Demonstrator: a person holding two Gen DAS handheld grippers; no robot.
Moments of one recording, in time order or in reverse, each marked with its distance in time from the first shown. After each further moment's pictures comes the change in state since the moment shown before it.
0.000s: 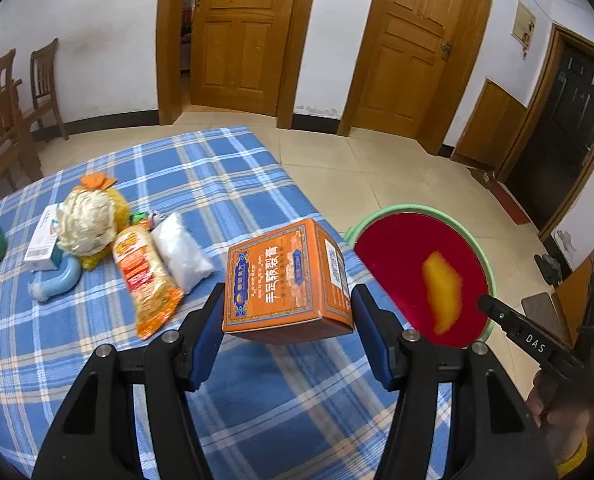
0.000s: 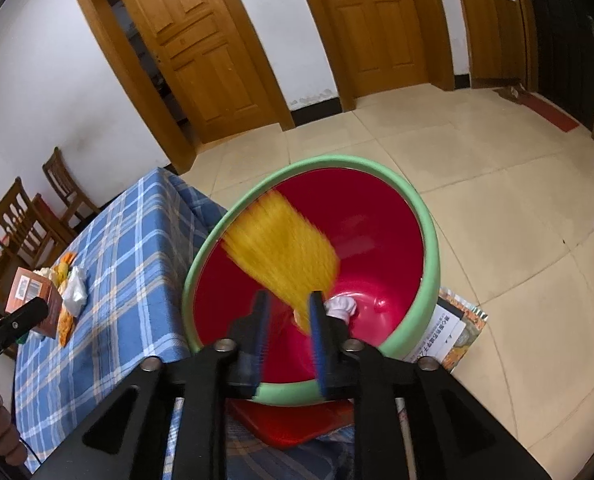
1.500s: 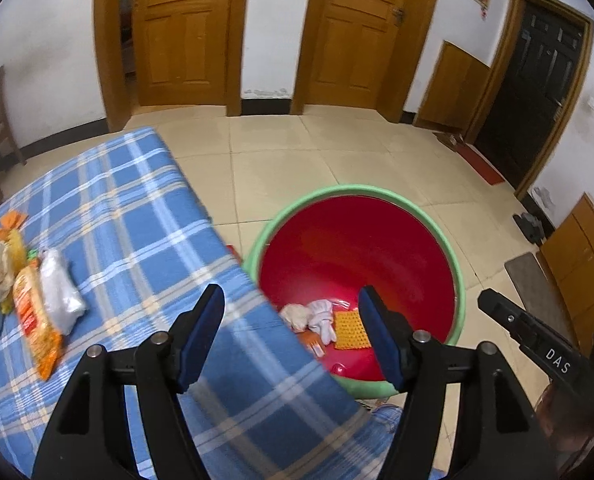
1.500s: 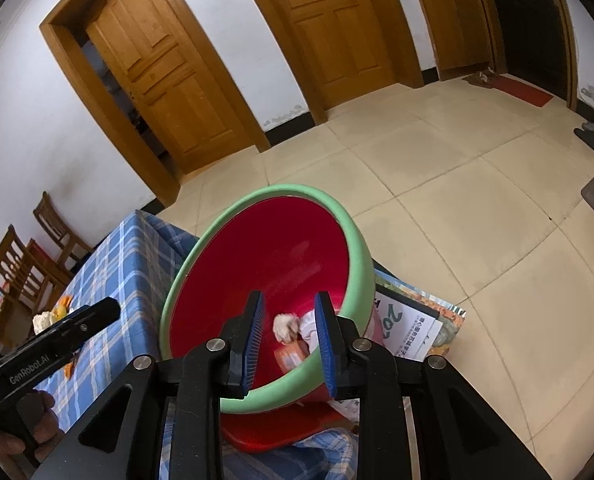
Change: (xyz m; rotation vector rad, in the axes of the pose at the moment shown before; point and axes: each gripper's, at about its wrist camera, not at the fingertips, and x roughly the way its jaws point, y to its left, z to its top) left arm 0.050 -0.085 0.013 0.122 0.063 -0.087; right arm -0.028 -0.043 0.010 0.117 -0.057 -0.016
